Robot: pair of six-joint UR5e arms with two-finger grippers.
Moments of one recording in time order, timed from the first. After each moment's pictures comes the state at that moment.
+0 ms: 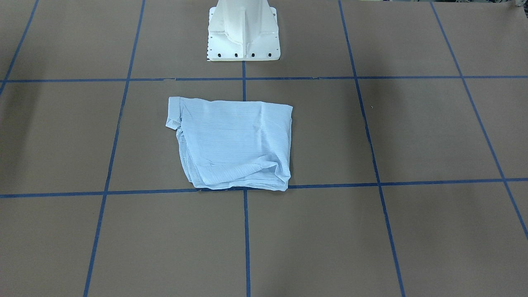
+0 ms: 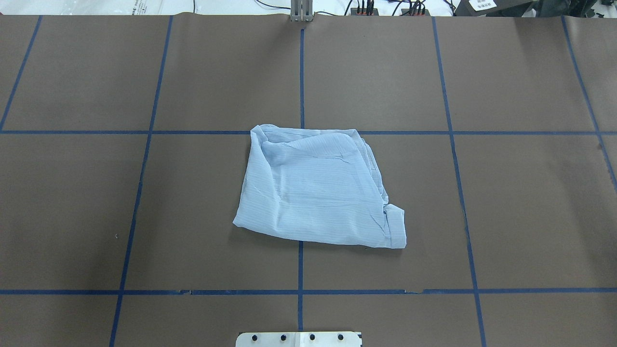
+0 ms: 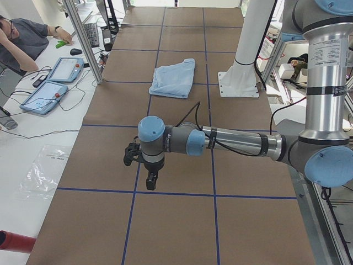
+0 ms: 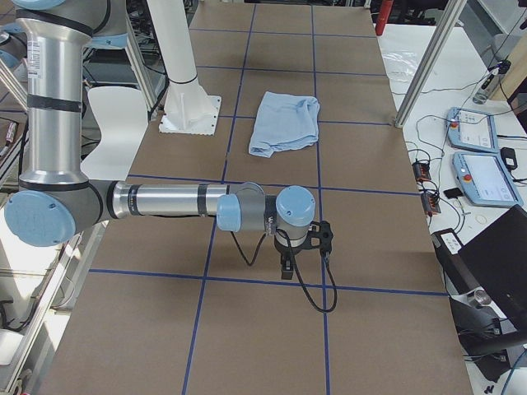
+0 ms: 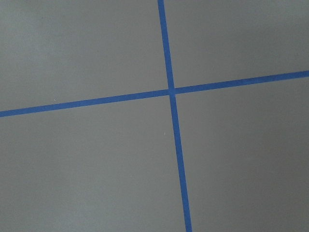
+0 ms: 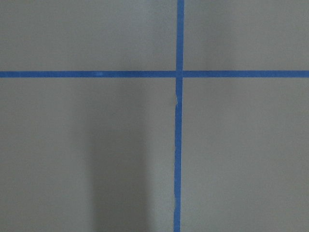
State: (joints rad) left arm -1.53 -1.50 -1.75 -1.57 -2.28 0.02; right arm 1.55 -1.66 1.70 -1.58 2.40 0.04
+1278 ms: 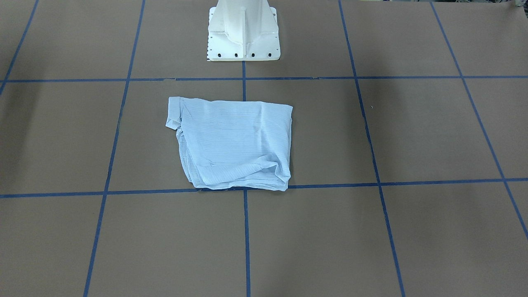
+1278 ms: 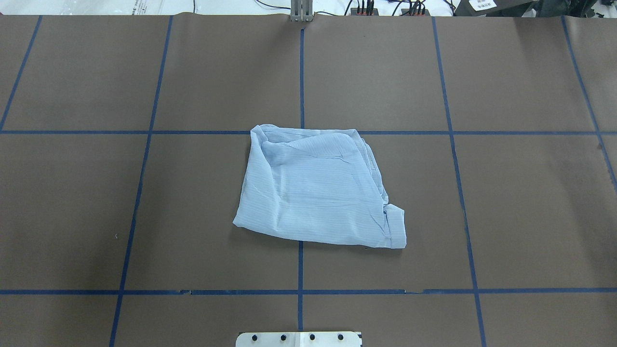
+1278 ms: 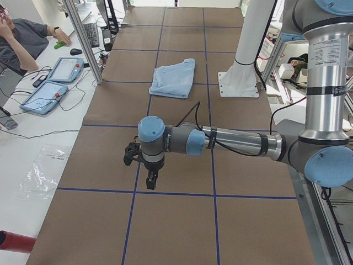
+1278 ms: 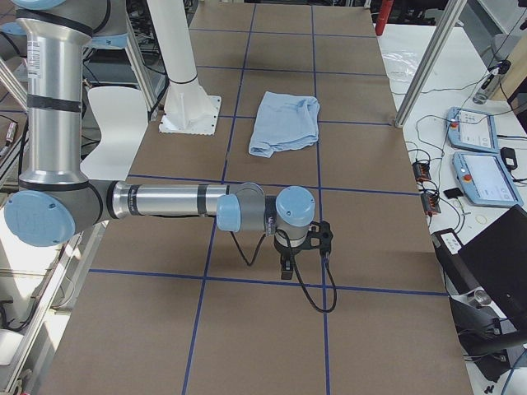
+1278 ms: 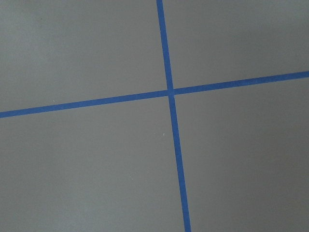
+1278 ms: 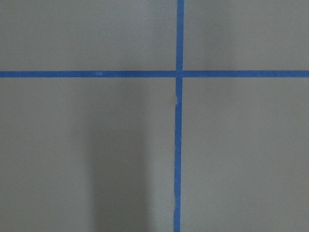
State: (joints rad) left arm -1.53 -1.51 -1.75 -1.57 -2.30 0.02; right arm 1.55 -1.66 1.70 -1.58 2.40 0.04
